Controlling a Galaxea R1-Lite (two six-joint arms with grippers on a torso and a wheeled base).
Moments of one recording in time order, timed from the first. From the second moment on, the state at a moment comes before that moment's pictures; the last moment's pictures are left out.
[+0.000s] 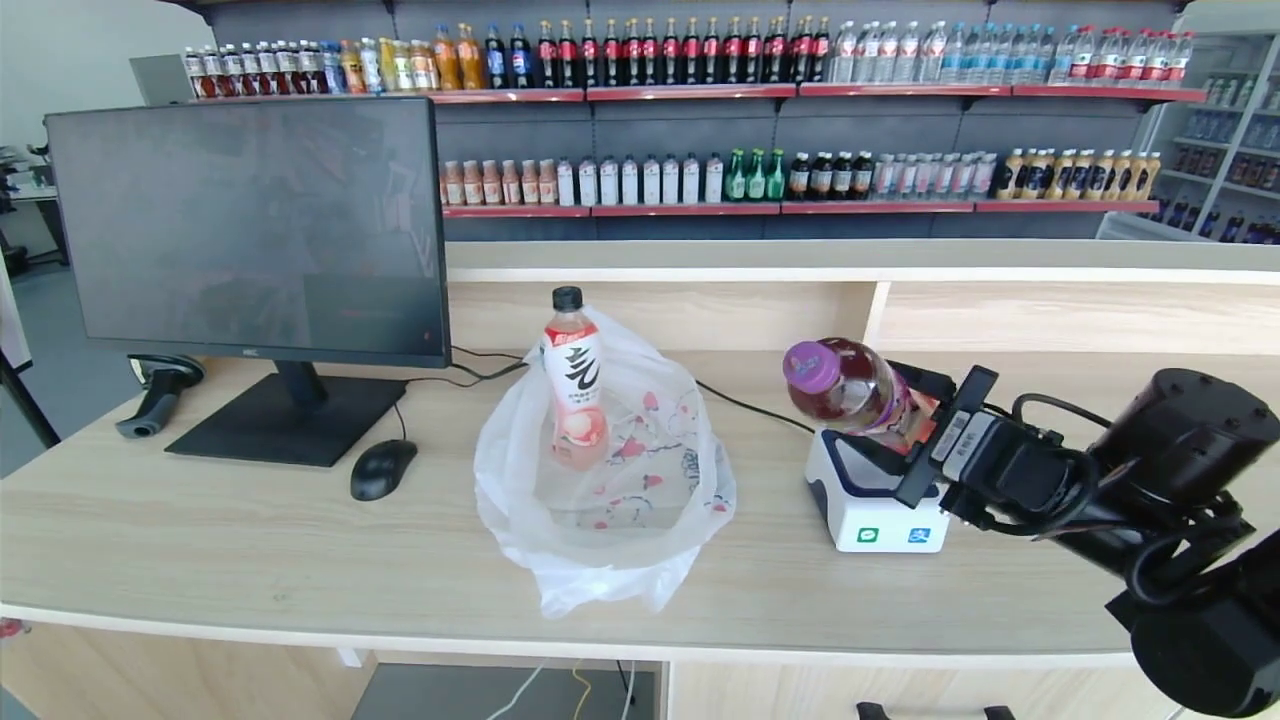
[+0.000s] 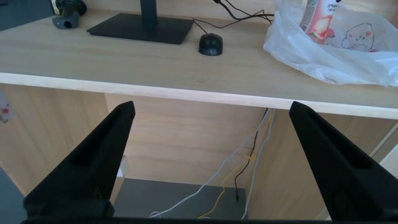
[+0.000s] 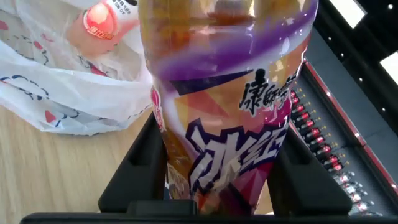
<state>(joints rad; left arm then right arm) 0.00 0.00 0.00 0.00 0.00 0.00 0.29 1.86 -0.47 -1.57 0.53 -0.94</state>
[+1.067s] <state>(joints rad) 0.00 0.00 0.00 0.00 0.00 0.00 0.22 1.95 -0.51 -1.57 0.80 -1.02</state>
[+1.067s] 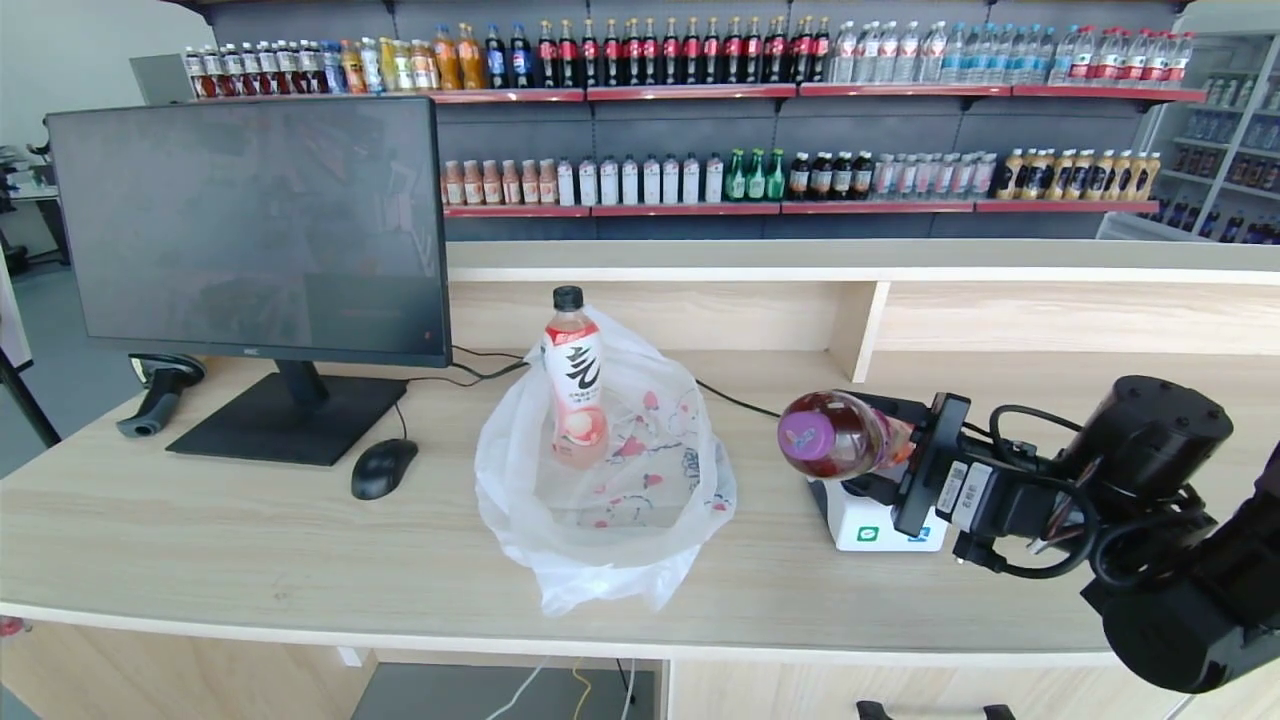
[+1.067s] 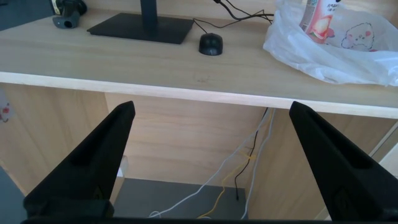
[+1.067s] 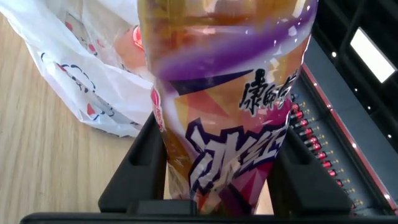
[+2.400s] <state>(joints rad) 0.00 0.00 0.00 0.00 0.00 0.00 0.22 1.89 -0.52 -1.57 0.69 -0.91</state>
